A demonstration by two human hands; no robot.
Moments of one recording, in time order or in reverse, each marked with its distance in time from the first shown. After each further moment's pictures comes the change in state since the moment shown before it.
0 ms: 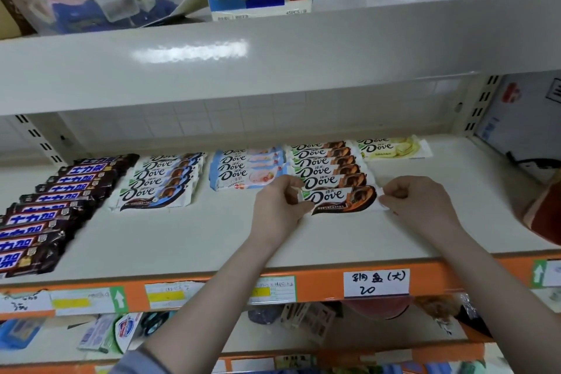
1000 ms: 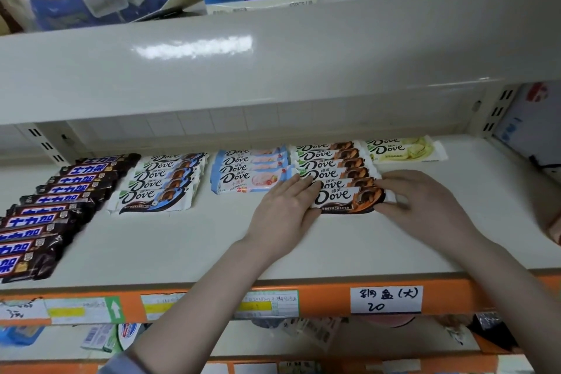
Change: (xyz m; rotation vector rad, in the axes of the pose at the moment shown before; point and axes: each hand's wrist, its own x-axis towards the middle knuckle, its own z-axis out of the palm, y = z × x) left_hand 0.012 -0.018 -0.001 0.682 -0.239 0.424; right_hand 0.011 0.005 0.003 -0.238 -0.029 -0.430
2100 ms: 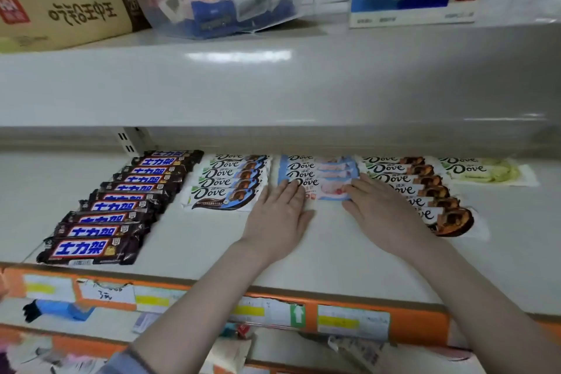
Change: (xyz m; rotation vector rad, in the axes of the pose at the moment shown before) left_hand -0.050 -0.085 -0.041 0.226 -0.184 -0.278; right_hand 0.060 -0.121 0.078 -0.228 -0.079 -0.269
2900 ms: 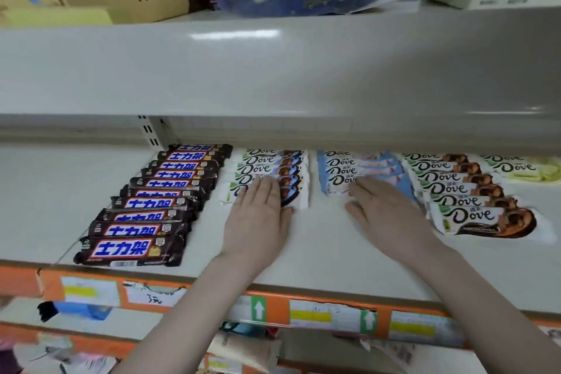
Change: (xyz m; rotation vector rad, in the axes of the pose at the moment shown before) left_hand -0.041 -0.085 -0.004 -0.004 0.099 -0.128; right_hand 0.019 -0.071 0.012 -0.014 -0.023 0.075
